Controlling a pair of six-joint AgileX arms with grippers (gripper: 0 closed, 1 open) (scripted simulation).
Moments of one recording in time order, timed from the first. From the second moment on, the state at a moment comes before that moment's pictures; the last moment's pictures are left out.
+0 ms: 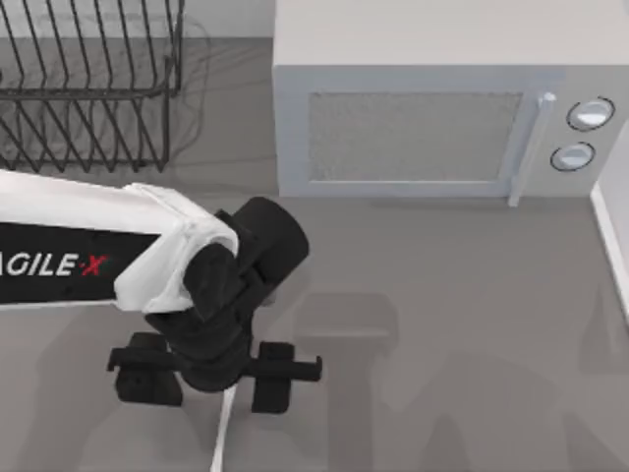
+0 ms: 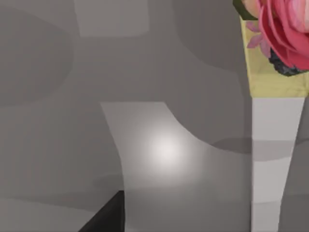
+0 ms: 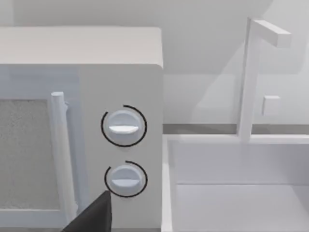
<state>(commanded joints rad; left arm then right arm) -0.71 1.79 0.94 -0.69 -0.02 -0.60 0.00 0.00 0.00 0.00 0.00 0.00</state>
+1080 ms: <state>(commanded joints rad) -0.72 1.63 1.59 -1.50 -0.02 -0.61 0.00 0.00 0.00 0.00 0.00 0.00</state>
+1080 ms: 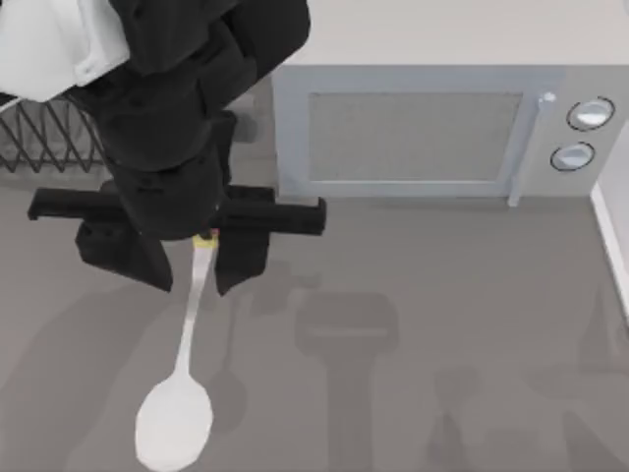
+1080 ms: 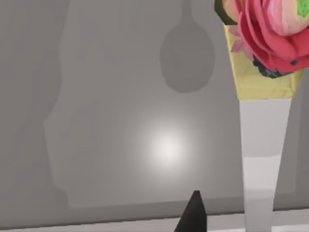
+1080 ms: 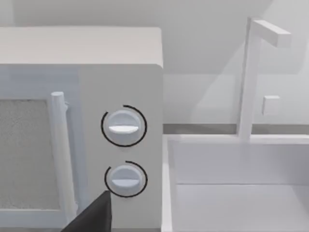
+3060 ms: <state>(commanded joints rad) 0.17 0.93 1.12 -0.19 0.20 0.01 0.00 0.00 0.00 0.00 0.00 0.00</state>
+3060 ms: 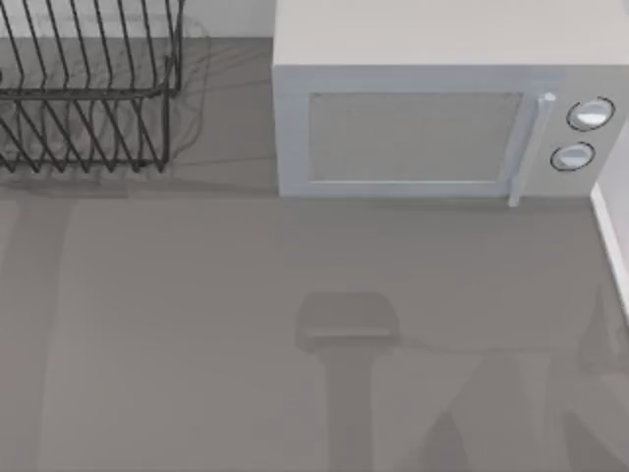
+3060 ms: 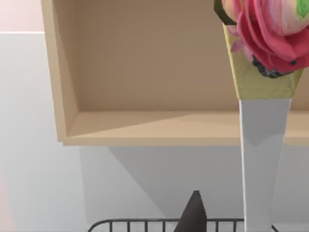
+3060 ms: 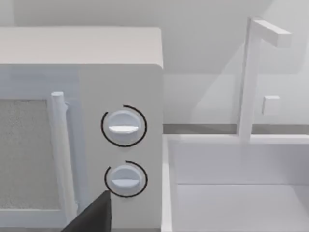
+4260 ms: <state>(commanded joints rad) 0.07 1.76 0.92 0.83 0.11 0.02 0.00 0.00 0.00 0.00 0.00 0.00</state>
